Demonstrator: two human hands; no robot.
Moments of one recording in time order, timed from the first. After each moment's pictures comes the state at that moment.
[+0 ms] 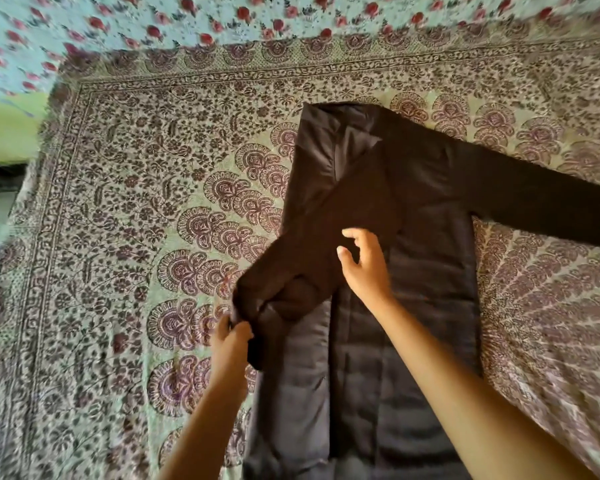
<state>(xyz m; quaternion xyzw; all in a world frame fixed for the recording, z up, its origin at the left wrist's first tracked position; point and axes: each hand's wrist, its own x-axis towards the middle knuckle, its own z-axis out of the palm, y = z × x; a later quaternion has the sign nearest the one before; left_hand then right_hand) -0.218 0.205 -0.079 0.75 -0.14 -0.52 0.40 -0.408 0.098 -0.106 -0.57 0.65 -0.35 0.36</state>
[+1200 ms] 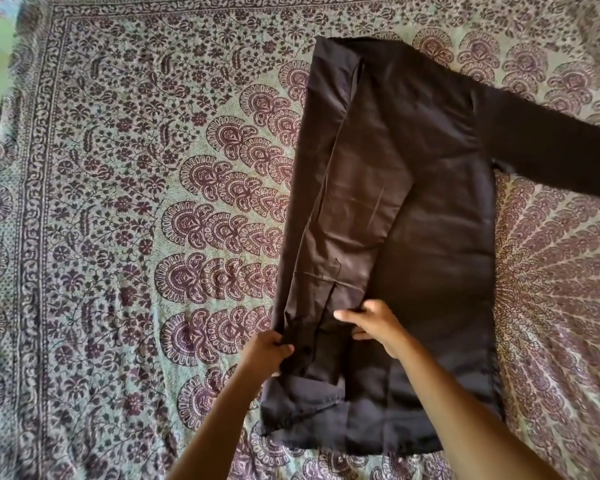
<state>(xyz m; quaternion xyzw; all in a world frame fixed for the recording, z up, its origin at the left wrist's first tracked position) -0.195 0.278 -0.161 0.75 -0.30 -0.60 0.02 -0.408 0.224 -0.156 -0.28 0.68 -0.08 0.67</state>
